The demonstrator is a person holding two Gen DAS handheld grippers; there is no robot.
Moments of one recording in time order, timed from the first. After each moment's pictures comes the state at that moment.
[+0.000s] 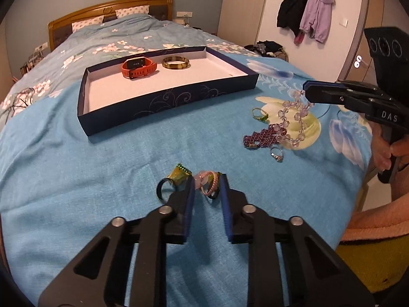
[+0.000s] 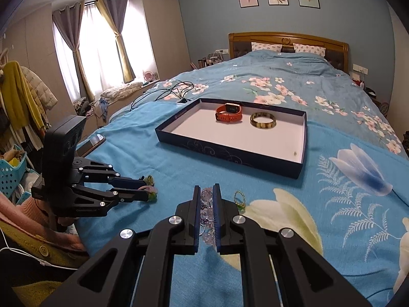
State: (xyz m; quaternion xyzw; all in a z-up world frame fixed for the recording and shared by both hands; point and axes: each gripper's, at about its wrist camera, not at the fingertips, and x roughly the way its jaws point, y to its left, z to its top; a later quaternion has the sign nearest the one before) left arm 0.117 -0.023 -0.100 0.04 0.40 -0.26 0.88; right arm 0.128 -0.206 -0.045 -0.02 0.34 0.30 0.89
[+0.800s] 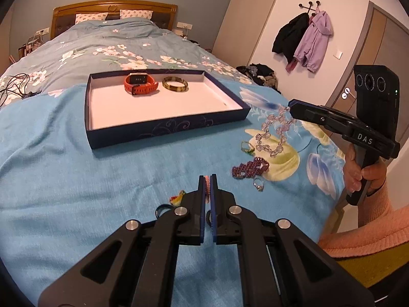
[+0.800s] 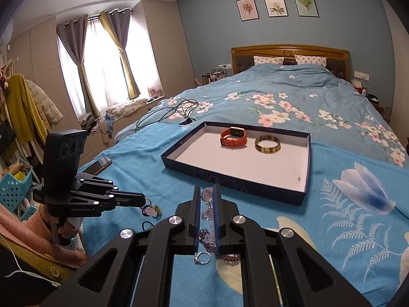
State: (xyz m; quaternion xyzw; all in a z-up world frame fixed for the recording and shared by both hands) left arm 0.122 0.004 -0.067 -0.04 0.37 -0.29 0.88; right arm 0.142 -0.204 -0.023 0.00 0.30 0.31 0.90
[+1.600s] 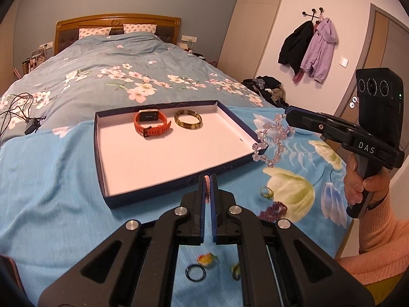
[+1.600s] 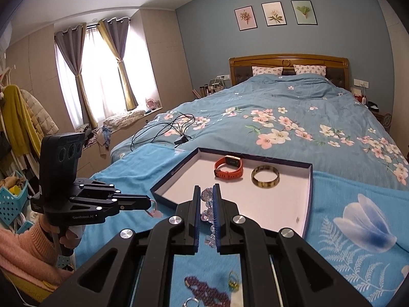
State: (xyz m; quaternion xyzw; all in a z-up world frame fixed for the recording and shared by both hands) left arm 0.177 0.004 -0.031 -0.03 0.34 -0.27 0.90; right arm 0.196 -0.190 -0.001 0.01 0.27 0.31 0.91
